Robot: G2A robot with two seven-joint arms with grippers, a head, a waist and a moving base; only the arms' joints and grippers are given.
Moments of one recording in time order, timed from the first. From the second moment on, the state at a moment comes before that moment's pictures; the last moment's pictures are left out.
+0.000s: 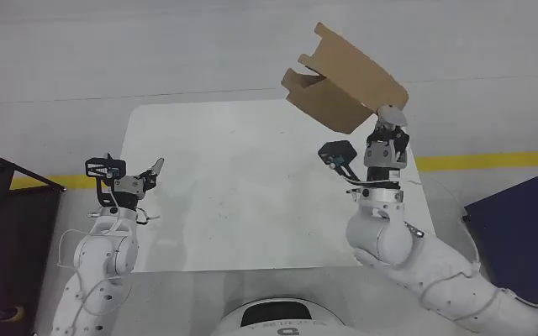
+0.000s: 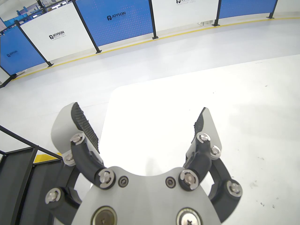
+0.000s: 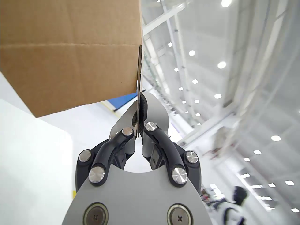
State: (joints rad) left arm 1.73 -1.15 -1.60 -1.80 1.33 0.00 0.00; right arm -1.33 -0.81 0.79 -2.09 -2.81 0.49 1.03
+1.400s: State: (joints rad) left arm 1.73 -1.15 -1.60 -1.80 1.33 0.00 0.00; right arm -1.26 -0.89 0.86 -1.99 -1.64 -0.21 0.44
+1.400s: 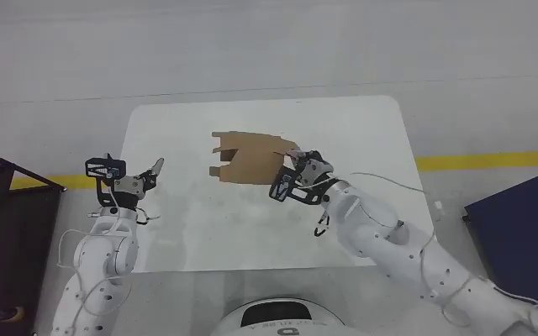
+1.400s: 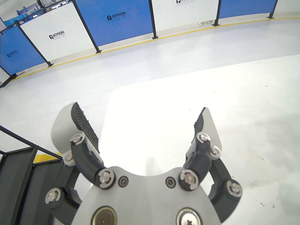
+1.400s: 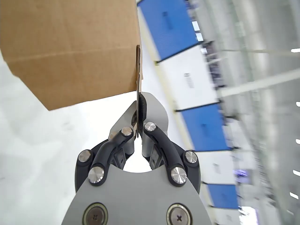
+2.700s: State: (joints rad) left arm 1.55 -1.16 -1.41 -1.72 0.83 -0.54 -0.26; right arm -1.15 -0.93 0.88 -1.47 -0.56 -1.01 0.23
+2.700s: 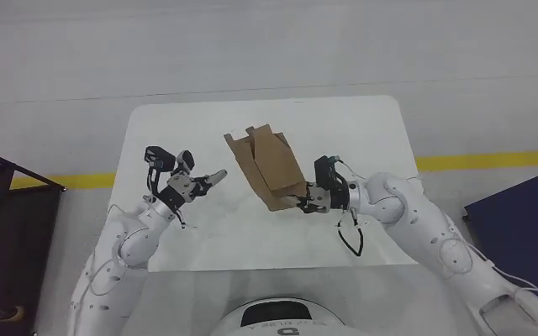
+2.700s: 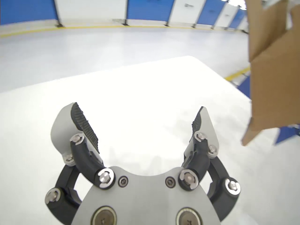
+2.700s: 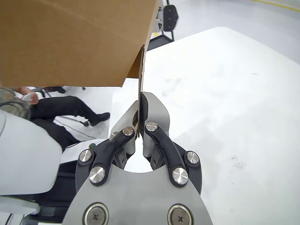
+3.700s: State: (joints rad) left arm 1.44 -1.15 -1.44 -1.55 0.10 -0.50 -0.59; right arm -1.10 -0.91 0.77 -1.48 -0.38 -1.01 0.35
